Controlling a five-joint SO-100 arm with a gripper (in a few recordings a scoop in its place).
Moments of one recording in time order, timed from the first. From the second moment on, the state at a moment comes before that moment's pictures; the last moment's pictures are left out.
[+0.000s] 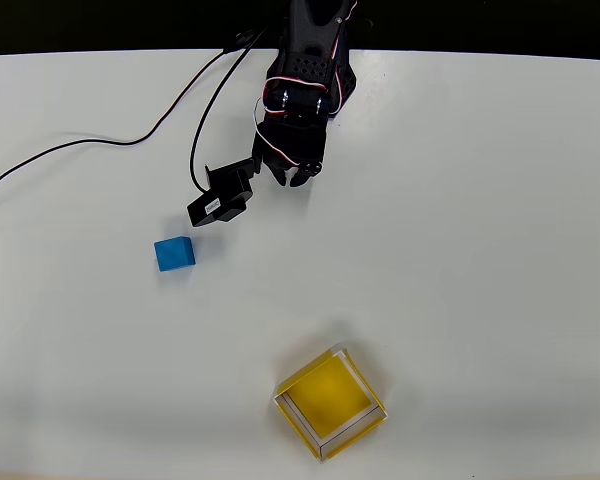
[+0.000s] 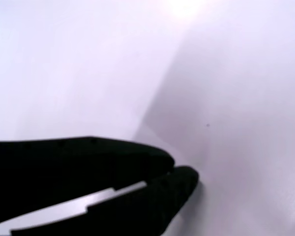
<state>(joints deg) 5.6 190.0 178.6 76.8 -93.2</state>
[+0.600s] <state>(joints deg) 6.2 190.0 178.6 76.8 -90.2</state>
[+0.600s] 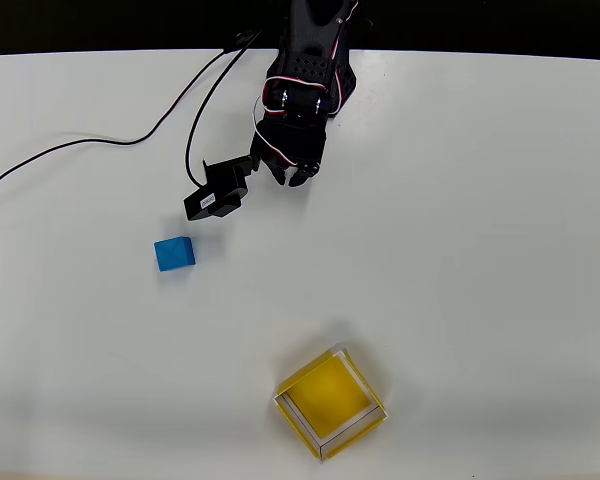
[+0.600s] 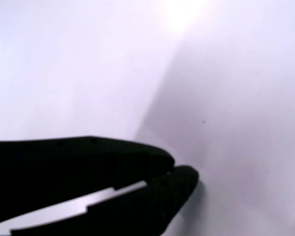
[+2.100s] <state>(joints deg) 38.4 105.3 136.8 14.1 -87.0</state>
